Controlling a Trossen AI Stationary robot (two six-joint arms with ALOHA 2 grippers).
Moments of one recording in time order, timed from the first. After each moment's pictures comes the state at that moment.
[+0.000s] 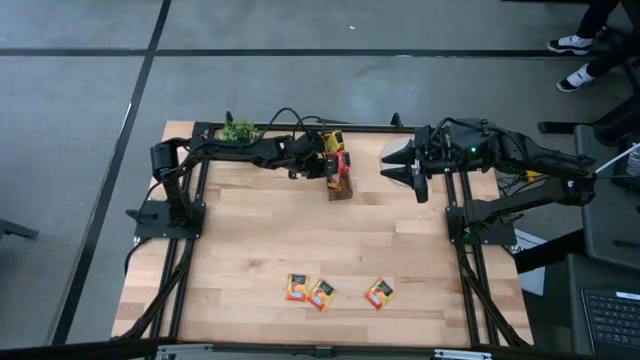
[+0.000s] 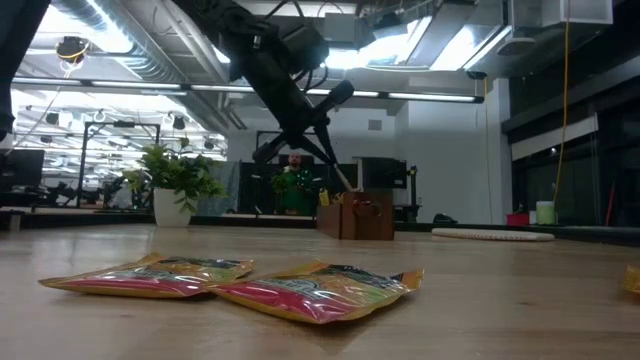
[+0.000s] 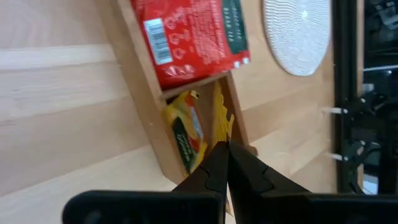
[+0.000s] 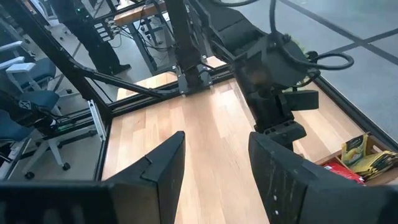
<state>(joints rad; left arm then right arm) 0.33 1.80 1.24 -0.27 0.06 -1.18 -0.04 1.06 1.38 -0.68 0.02 0.31</state>
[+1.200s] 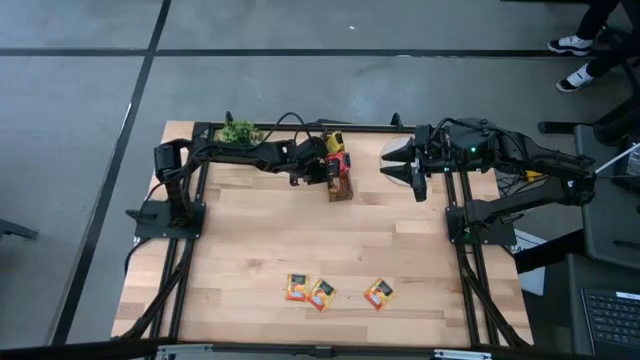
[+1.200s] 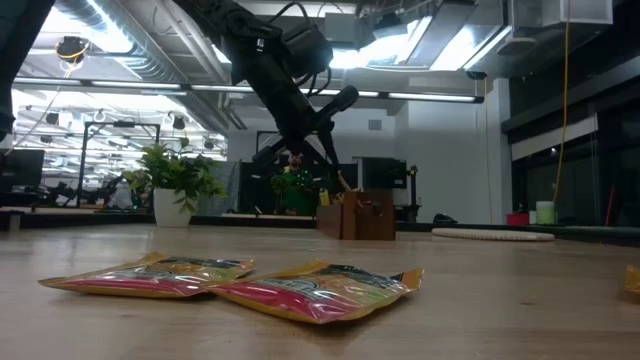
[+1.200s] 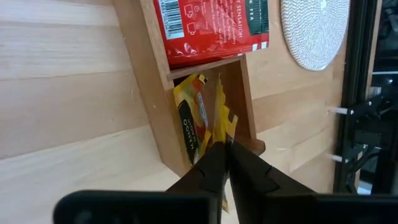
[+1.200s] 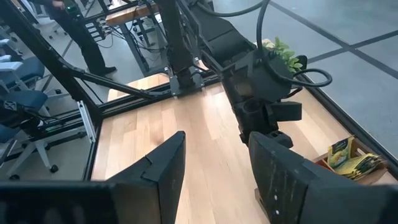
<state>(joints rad) 0.31 1.82 1.24 -0.27 0.07 -1.29 -0.04 1.06 1.38 -0.68 0.05 0.28</state>
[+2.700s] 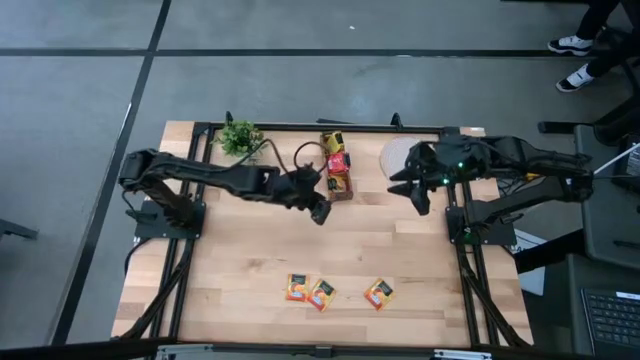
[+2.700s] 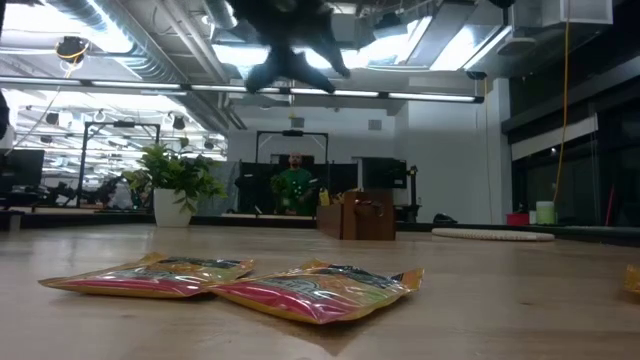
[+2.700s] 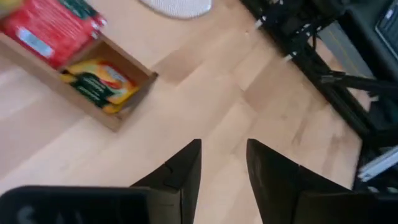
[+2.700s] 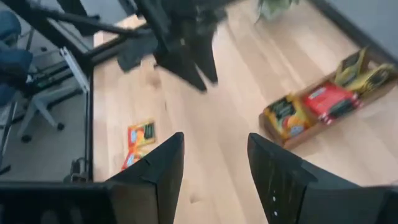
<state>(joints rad) 0.00 1.59 1.24 -0.36 -0.15 -0.82 0.02 1.07 1.37 -0.92 0.05 0.42</state>
